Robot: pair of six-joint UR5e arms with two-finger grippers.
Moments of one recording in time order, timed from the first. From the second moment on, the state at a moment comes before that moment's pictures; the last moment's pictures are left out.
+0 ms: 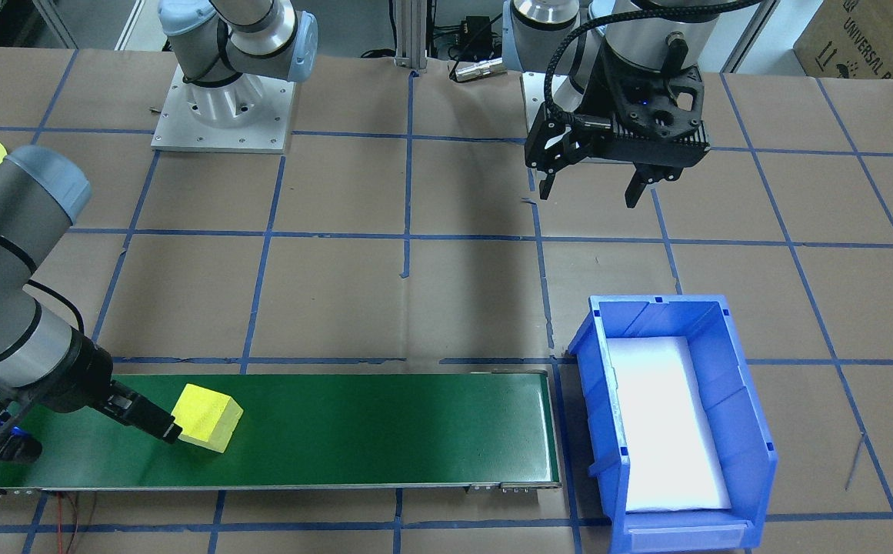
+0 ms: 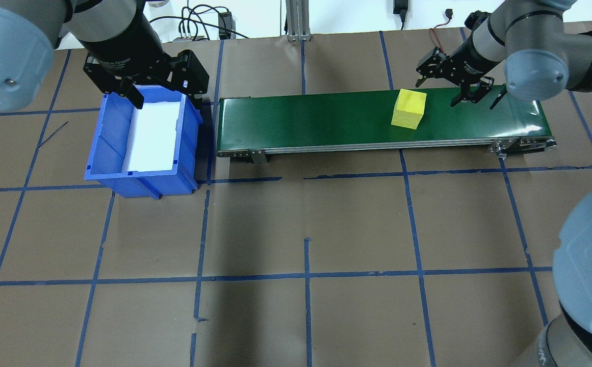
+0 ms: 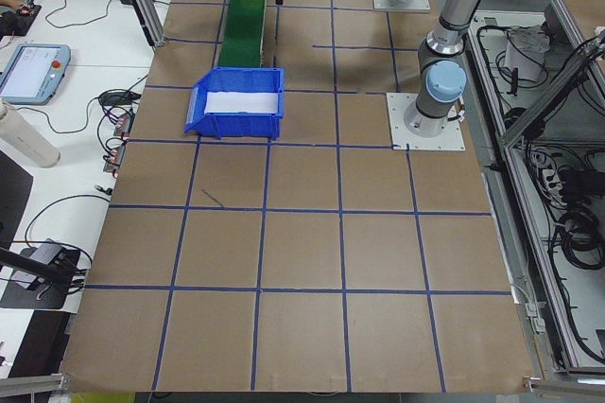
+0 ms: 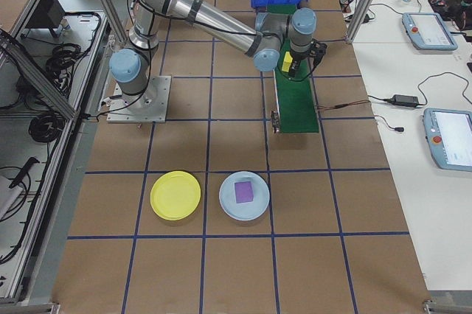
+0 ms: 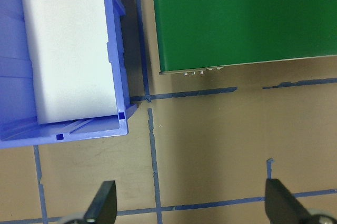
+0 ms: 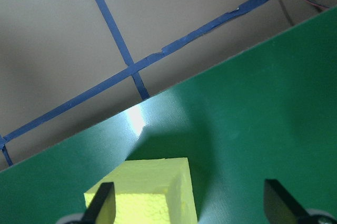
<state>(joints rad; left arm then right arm) -1.66 -1.60 -1.49 -1.54 1.56 -0.01 1.36 -1.13 1.58 -2.12 -1.28 0.26</state>
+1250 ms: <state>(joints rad) -1.67 -1.59 -1.50 -1.54 1.59 -0.01 1.36 -1.07 1.59 -2.13 -1.35 0.14</state>
